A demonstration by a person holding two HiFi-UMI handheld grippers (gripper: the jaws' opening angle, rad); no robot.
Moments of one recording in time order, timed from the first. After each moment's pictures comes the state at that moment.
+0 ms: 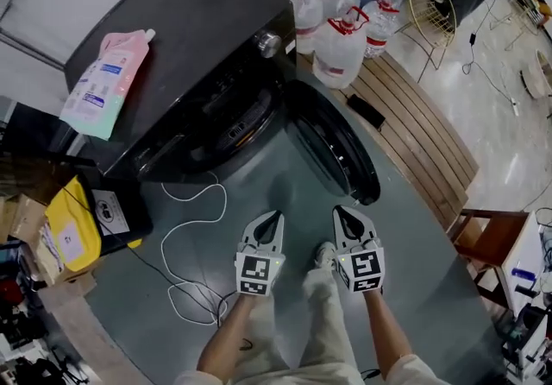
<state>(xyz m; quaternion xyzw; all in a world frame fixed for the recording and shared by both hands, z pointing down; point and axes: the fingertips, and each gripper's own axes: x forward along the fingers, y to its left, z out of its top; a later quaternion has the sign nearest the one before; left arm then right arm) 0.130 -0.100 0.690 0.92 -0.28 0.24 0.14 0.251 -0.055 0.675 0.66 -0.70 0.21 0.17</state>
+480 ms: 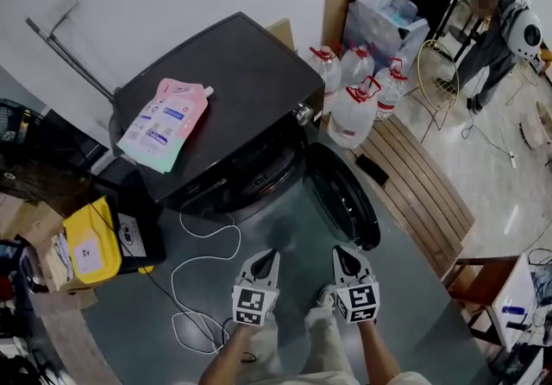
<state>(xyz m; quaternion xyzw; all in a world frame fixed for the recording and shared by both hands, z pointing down) 0.067 -0.119 0.587 0.92 -0.31 0.21 0.14 0.208 -0.072 0.584 0.65 -0.72 0.20 0.15</state>
